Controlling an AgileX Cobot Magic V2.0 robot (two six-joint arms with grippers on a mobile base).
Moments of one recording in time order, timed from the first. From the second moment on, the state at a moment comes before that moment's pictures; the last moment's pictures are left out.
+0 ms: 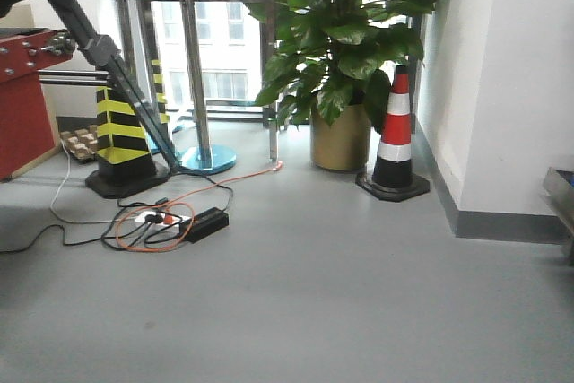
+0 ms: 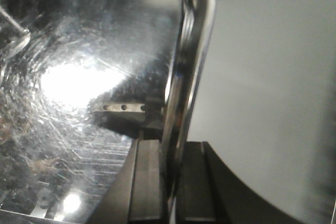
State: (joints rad) left arm -0.68 1.39 -1.64 0.20 1.26 -0.47; right arm 0.71 1.45 -1.67 -0.27 1.26 0.48
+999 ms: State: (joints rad) left arm -0.68 1.39 -1.64 0.20 1.26 -0.47; right arm 0.71 1.45 -1.67 -0.27 1.26 0.48
